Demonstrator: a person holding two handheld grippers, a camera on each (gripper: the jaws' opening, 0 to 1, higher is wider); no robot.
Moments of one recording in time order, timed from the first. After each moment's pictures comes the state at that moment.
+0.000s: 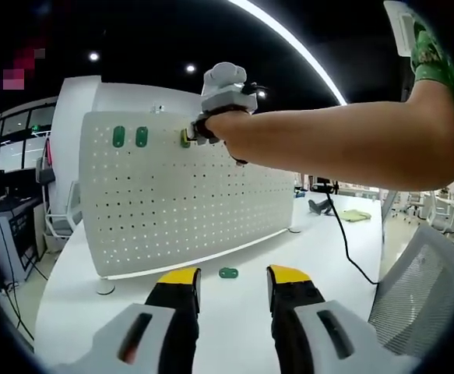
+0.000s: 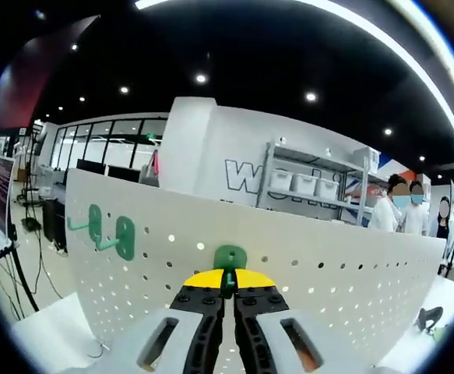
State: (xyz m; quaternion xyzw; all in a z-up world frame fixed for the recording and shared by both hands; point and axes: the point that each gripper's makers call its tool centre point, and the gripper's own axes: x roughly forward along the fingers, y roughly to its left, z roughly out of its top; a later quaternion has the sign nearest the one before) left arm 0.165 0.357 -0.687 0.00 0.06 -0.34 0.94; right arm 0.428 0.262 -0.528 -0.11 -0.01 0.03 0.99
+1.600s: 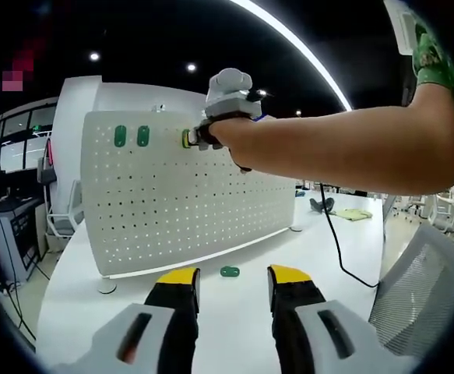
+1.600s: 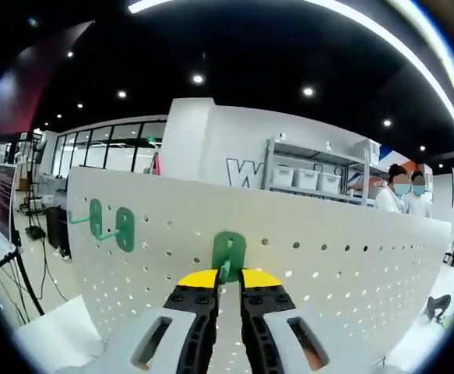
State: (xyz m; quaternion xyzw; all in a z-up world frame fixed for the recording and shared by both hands) left arm 0.164 0.357 -0.687 0.00 0.06 -0.33 0.94; right arm 0.425 0.258 -0.542 -0.07 0.00 0.04 1.00
